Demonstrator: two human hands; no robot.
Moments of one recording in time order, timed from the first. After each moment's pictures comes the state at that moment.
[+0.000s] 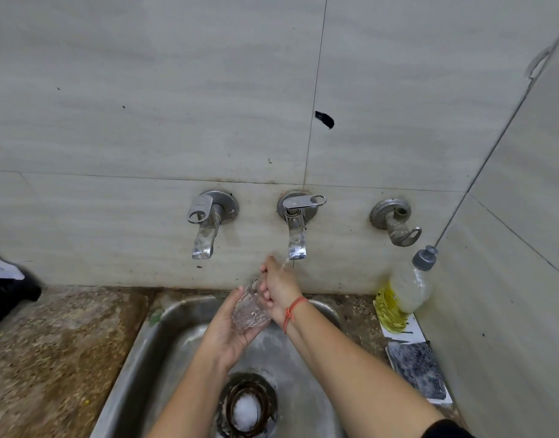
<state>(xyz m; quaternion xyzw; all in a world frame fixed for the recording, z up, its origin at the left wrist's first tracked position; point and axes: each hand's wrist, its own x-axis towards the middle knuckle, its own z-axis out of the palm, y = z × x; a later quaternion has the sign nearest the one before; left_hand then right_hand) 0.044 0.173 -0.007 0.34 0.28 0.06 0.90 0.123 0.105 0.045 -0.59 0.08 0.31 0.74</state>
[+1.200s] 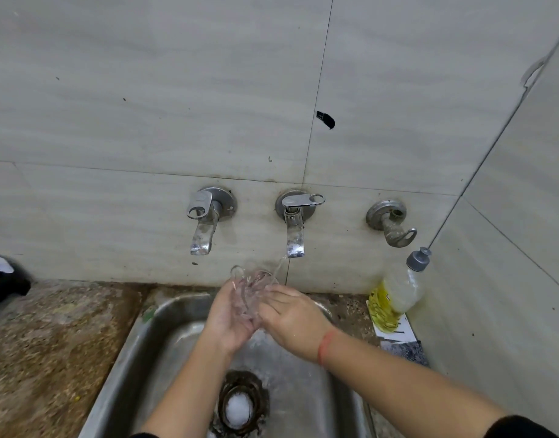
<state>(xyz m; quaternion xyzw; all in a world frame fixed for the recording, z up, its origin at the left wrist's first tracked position) 0.064 0.170 0.003 0.29 0.27 0.01 0.92 0.121 0.034 -0.005 -0.76 -0.60 -0.18 0.17</state>
